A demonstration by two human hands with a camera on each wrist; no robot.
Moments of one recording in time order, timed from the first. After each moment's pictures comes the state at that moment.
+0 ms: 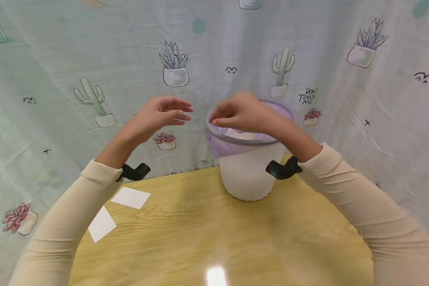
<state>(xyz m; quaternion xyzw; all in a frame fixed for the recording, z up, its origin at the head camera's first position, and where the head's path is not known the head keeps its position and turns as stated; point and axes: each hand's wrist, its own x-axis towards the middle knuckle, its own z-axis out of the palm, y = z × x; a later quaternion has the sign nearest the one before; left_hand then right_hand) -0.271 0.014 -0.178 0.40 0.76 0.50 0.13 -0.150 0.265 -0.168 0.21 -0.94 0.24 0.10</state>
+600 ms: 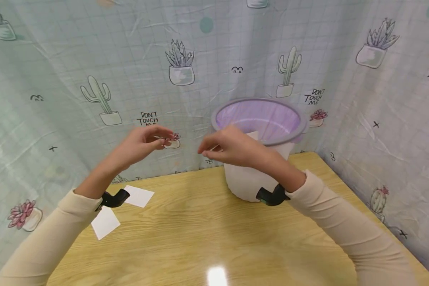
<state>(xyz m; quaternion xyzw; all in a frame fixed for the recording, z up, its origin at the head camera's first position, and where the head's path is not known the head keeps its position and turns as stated) -0.264 -0.054 -0.230 0.38 0.83 0.40 0.08 -0.141 0.222 -0.221 0.32 -0.91 0.25 0.11</state>
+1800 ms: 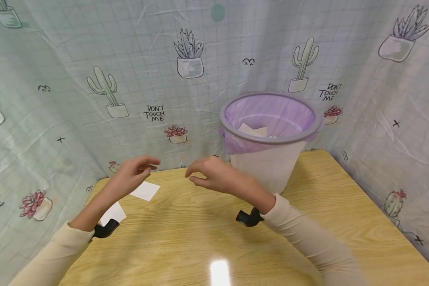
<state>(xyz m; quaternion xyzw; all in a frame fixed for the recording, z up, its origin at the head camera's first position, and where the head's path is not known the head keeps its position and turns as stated) -0.257 -0.124 -0.318 0.33 0.88 0.34 0.02 -0.179 0.165 -0.317 0.39 -0.88 0.22 0.14</state>
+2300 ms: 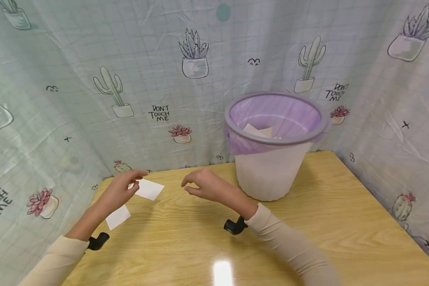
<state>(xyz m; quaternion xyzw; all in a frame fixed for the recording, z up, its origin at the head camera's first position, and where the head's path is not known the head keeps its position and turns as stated) -0.272 -0.183 -0.369 0.32 0.92 0.23 -0.04 -0.209 0.131 -0.377 0.37 -0.90 0.21 0.11</state>
